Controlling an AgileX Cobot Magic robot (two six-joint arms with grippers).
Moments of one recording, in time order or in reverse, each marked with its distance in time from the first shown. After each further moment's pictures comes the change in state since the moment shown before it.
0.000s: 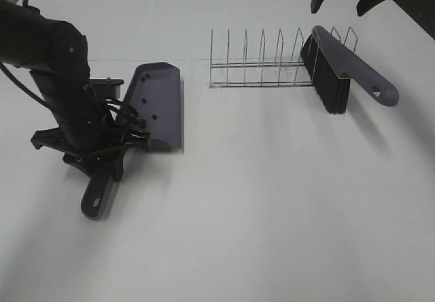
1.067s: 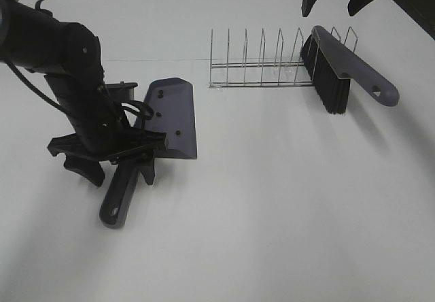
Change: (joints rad) left arm -0.032 -0.013 -0.011 -0.091 0.009 0.011; right arm 0.045 0.000 0.000 -0.055 0.008 0.000
